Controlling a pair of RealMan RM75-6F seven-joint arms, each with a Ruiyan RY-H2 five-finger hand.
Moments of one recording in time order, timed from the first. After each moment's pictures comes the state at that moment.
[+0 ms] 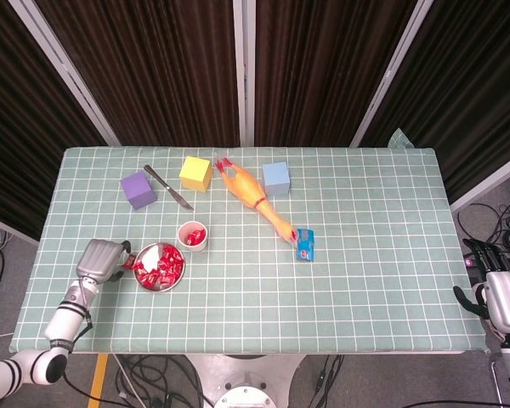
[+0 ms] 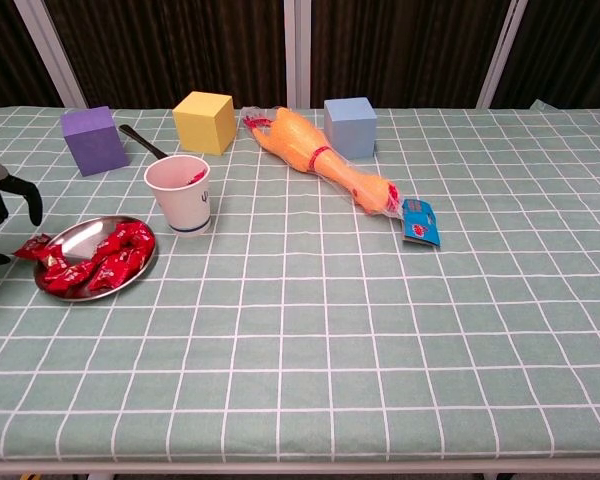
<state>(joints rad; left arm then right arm) -0.56 -1.48 0.01 -1.28 1.12 1.00 0.31 0.09 -1.04 0.09 -1.62 -1.46 1.44 0.03</state>
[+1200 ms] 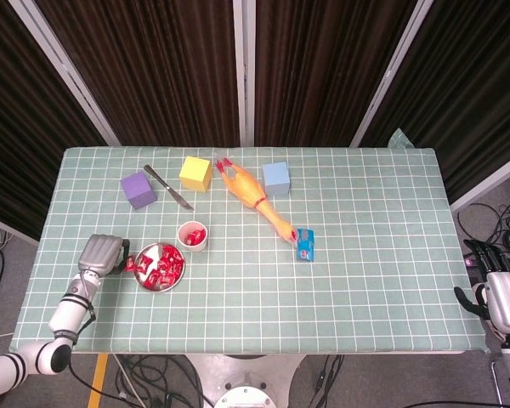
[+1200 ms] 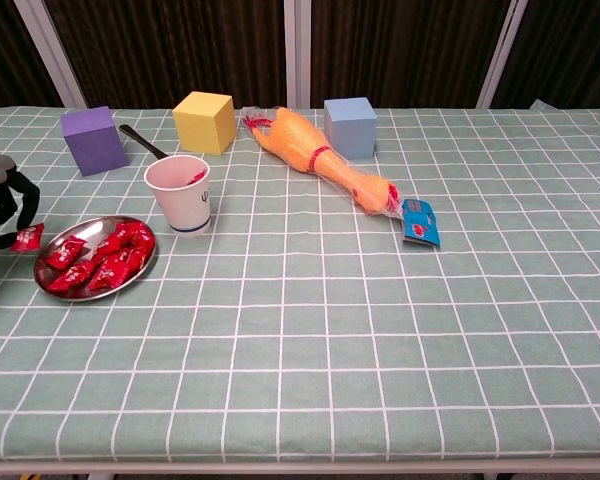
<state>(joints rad) -0.55 -1.47 -0.07 -1.28 1.10 0.92 0.25 0.09 -1.04 0.09 -1.62 -1.45 1.44 0.02</state>
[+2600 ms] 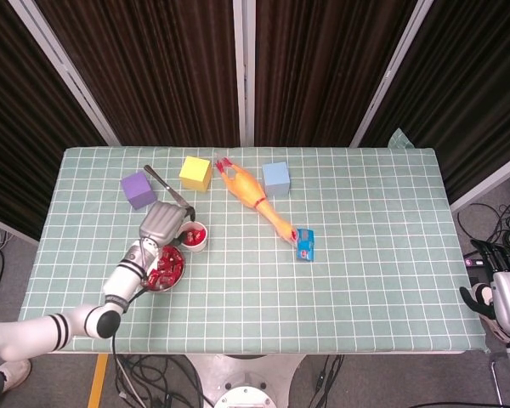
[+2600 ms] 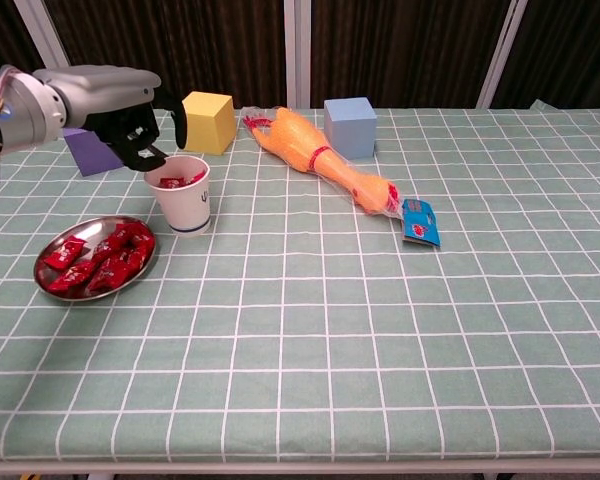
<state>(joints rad) -0.84 -1.50 -0.20 -1.43 0.92 0.87 0.44 0.09 -1.04 0.09 -1.59 -1.43 1.42 0.05</state>
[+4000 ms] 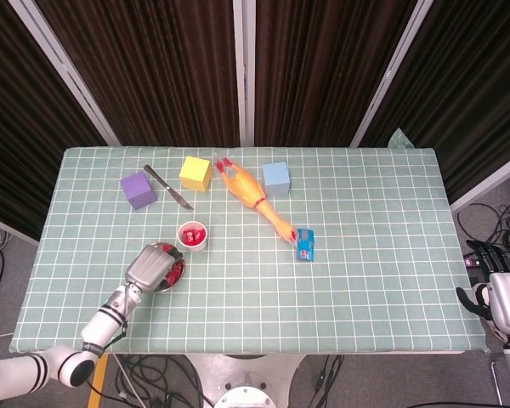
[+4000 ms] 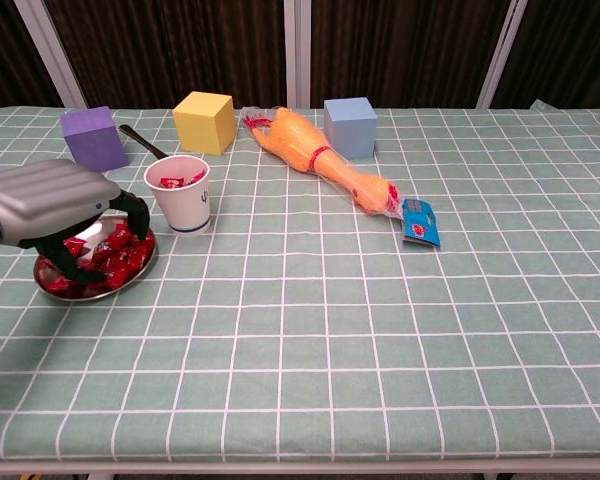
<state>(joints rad) -0.63 -1.55 0.01 -1.39 1.28 1.00 0.45 0.09 -1.04 0.09 -1.60 -1.44 1.43 0.04</state>
